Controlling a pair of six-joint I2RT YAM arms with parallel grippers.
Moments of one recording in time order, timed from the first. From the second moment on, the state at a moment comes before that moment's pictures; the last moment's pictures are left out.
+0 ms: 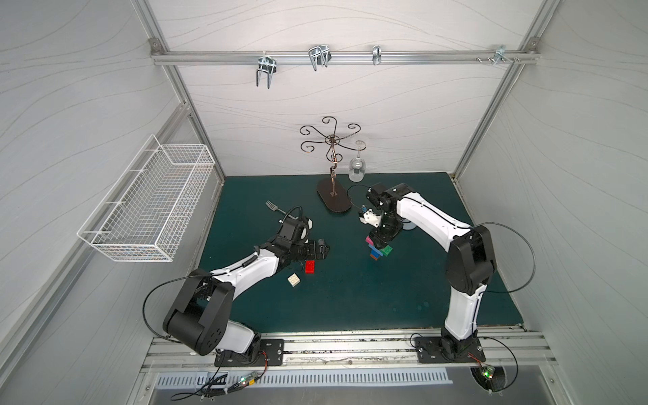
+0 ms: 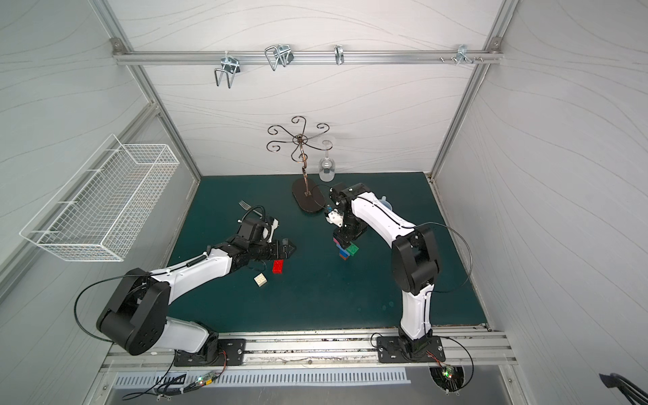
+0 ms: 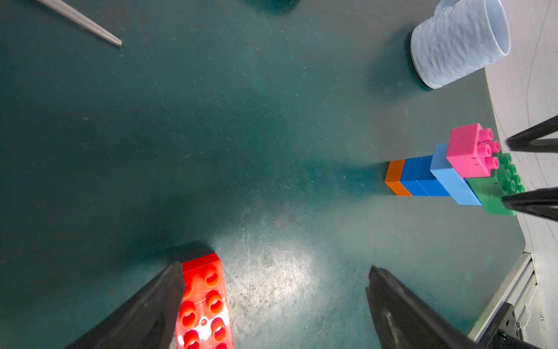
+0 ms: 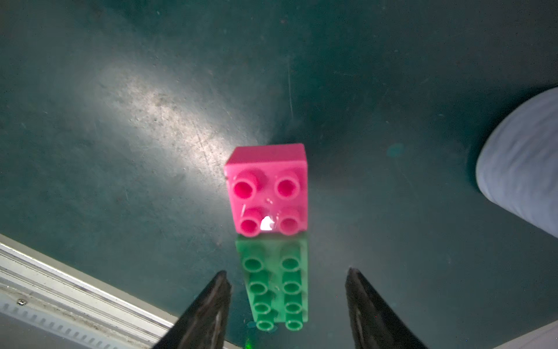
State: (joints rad) left arm -0.44 1.43 0.73 -0.16 0.27 -0.47; right arm 0.56 1.89 1.67 -1.30 -0.02 -0.28
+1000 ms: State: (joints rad) left arm -0.44 1.43 0.73 -0.17 0.26 -0.46; right arm 0.55 1.90 1.67 -1.26 -0.01 -0.25
